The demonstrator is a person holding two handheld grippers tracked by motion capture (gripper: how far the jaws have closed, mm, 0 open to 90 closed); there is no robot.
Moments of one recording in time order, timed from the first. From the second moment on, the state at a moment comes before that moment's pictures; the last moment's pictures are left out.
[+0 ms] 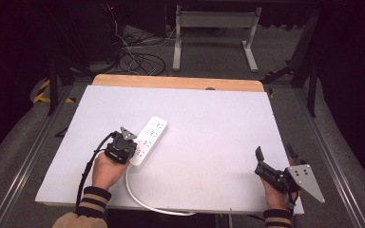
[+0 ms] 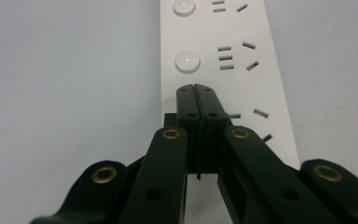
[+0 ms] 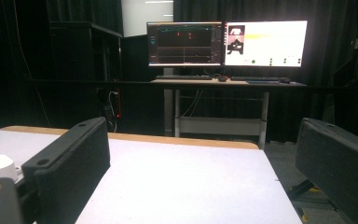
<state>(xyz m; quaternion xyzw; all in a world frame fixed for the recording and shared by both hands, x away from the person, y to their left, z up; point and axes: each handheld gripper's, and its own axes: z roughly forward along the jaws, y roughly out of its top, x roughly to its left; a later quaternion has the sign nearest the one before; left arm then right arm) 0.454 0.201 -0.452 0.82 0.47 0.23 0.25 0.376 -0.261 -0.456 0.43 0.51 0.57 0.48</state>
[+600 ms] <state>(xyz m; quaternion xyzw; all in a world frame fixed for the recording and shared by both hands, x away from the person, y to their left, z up) 0.410 0.240 -0.419 0.71 0.45 0.32 0.44 0.376 -0.261 -0.456 0.43 0.51 0.57 0.48</state>
